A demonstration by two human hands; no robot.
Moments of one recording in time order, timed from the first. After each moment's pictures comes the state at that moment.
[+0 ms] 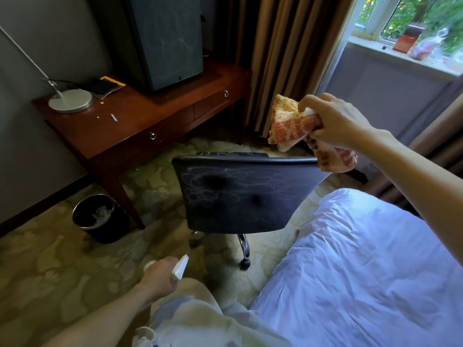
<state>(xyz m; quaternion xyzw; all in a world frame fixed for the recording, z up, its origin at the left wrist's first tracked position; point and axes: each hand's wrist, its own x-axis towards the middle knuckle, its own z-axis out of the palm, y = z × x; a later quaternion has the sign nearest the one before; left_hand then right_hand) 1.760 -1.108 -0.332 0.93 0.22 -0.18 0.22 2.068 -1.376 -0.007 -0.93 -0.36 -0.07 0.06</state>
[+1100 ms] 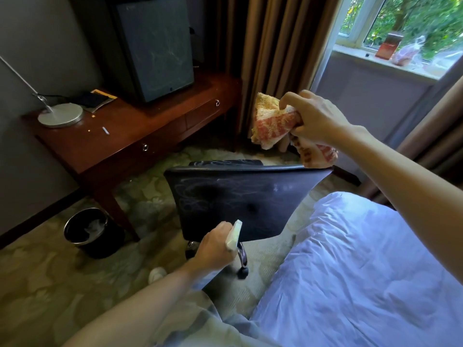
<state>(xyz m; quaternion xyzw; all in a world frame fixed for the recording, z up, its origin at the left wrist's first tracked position) 1.873 -1.207 -0.251 0.94 0.09 0.04 0.33 2.072 -1.359 0.007 -0.93 -0.36 -0.09 0.07</state>
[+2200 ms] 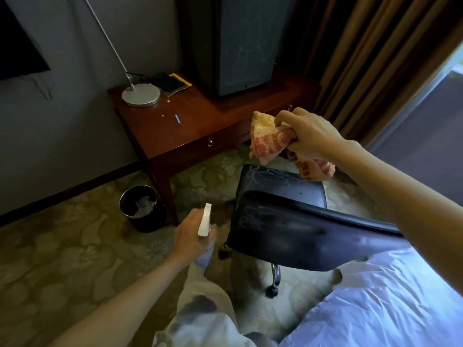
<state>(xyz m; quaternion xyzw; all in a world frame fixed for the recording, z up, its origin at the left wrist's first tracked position) 1.844 -0.989 -0.285 0.87 0.27 0.23 0.34 2.100 -1.116 -0.033 -0.87 -0.50 -0.02 0.02</state>
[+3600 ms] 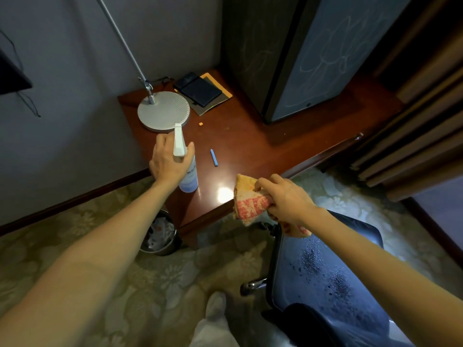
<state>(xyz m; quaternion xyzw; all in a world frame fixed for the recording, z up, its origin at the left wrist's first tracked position) 2.086 -0.508 -0.251 0.81 0.47 0.27 0.23 2.224 -0.759 -0.187 -0.82 -0.54 0.18 -0.03</state>
